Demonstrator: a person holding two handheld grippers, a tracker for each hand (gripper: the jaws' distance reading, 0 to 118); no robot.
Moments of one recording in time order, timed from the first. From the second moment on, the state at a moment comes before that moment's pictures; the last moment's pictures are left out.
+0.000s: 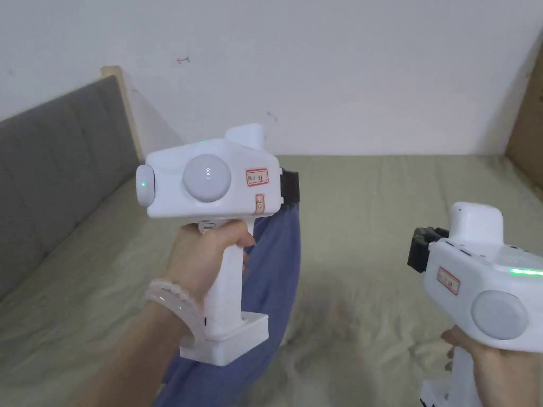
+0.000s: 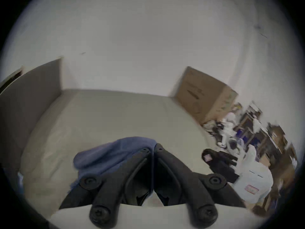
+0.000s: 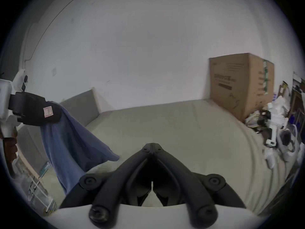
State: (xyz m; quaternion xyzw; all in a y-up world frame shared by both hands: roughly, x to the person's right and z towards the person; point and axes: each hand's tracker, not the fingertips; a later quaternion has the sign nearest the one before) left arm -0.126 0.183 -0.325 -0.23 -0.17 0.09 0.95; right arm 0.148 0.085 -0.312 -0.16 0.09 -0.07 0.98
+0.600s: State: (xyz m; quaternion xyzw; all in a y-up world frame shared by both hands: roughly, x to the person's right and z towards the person) left arm 0.041 -0.079 -0.332 -0.46 -0.26 -0.02 0.85; right arm 0.276 0.034 -0.275 -0.22 -0.04 -0.08 0.97
